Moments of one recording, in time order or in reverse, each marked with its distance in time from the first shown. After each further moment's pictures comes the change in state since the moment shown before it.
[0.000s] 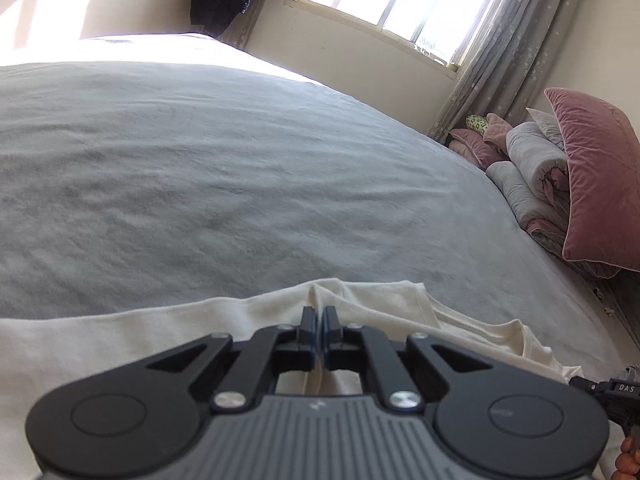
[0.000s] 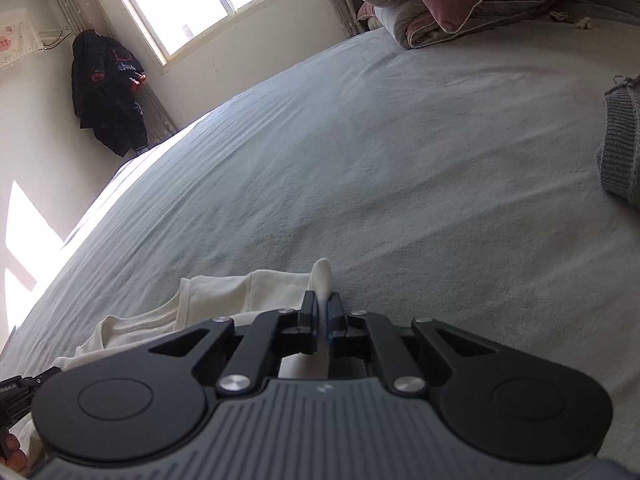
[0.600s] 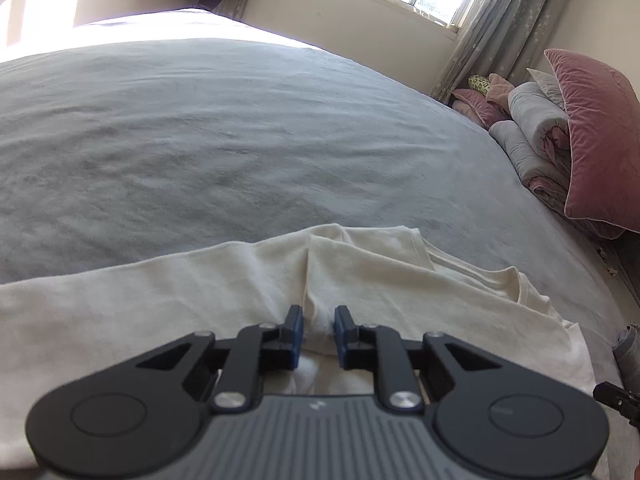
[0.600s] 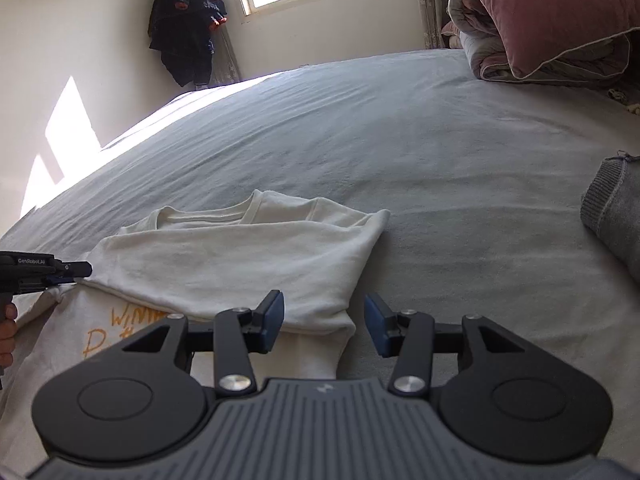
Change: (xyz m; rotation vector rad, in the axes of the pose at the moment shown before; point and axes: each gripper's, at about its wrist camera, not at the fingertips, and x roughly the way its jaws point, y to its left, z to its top) left arm -0.029 -0.007 -0.011 0.026 0.088 0.029; right arm -0.068 0.031 -0.045 -0.390 0.042 0.023
